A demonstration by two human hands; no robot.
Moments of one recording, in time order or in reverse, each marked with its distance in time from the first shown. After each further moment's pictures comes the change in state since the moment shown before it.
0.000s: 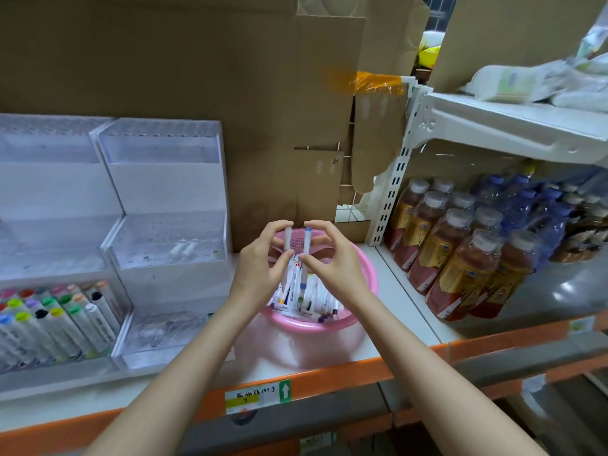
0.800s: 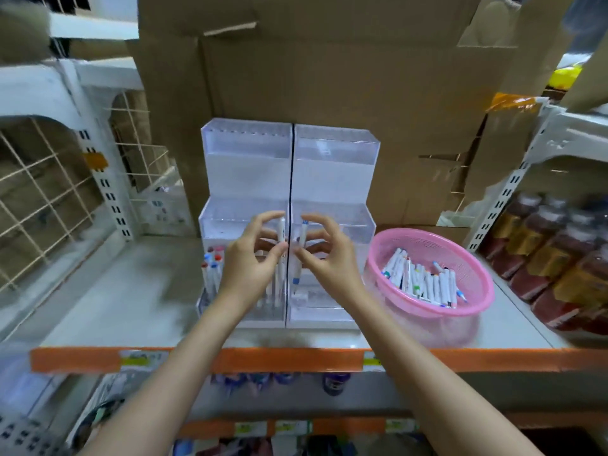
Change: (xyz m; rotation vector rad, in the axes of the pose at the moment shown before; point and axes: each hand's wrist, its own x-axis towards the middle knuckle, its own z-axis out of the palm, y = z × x) left_hand -0.085 -0.018 -0.232 -0.040 0.208 -0.110; right_hand -0.039 -0.127 0.202 0.187 -0.122 -0.103
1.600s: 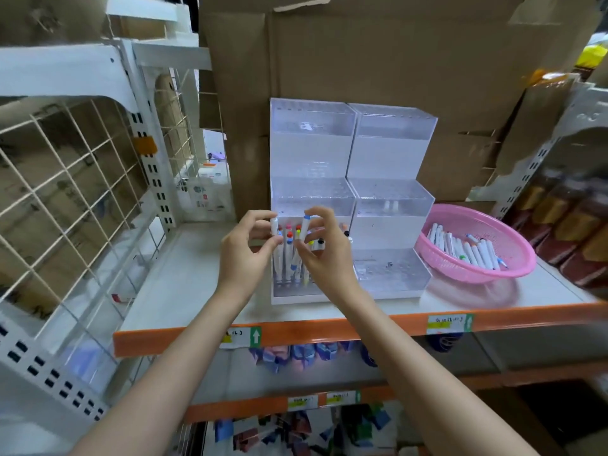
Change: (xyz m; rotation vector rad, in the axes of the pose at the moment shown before) left_hand -0.019 -0.064 -0.122 -0.008 0.030 0.000; right_hand -0.028 -0.025 0.140 -0.179 0.101 -0.029
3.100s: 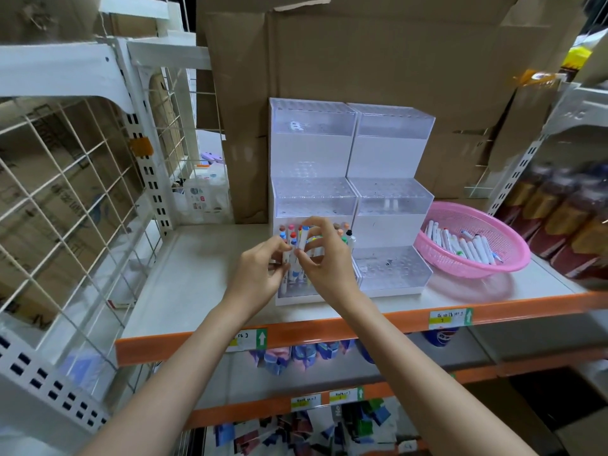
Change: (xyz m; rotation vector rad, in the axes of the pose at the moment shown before) left_hand -0.010 -0.031 -0.001 0.214 -0.282 0.165; right_hand -0.011 -0.003 0.009 -0.105 -0.011 0.018
